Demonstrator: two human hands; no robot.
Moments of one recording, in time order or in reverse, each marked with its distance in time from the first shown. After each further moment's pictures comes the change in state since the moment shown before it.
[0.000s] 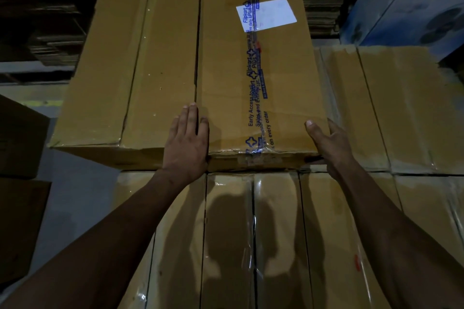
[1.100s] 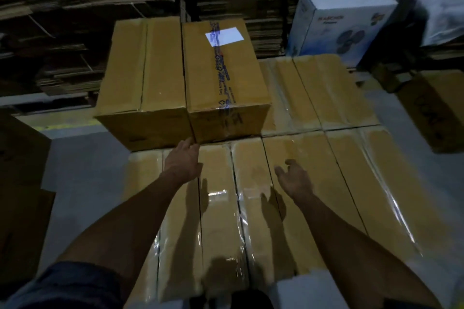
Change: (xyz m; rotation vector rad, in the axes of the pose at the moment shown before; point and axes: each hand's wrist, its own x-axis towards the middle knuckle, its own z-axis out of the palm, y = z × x) left_hand -0.211 0.041 -0.036 -0.155 -0.216 0.030; right_hand -0.307 0.056 -0.071 -0.552 0.035 0.176
